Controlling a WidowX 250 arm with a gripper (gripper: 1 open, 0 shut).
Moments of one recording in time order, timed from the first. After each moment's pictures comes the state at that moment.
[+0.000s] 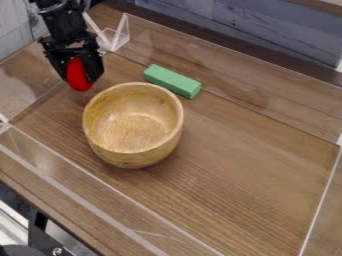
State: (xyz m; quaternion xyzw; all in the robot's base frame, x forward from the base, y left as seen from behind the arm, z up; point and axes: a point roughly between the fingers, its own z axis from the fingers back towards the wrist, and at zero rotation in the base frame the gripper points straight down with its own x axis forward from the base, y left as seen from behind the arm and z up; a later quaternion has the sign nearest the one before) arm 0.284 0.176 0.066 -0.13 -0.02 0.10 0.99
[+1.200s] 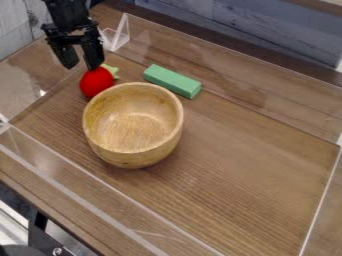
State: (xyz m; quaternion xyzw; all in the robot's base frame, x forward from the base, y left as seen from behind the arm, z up) arm 0.299 0.190 0.063 -0.13 0.00 0.08 0.99
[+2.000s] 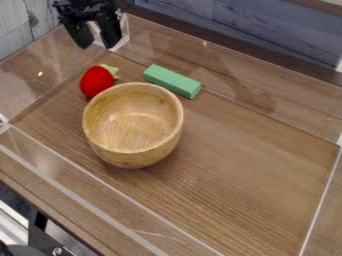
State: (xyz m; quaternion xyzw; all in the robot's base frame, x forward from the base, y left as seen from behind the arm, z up) arm 0.308 0.157 0.107 -0.14 -0.04 0.08 0.99
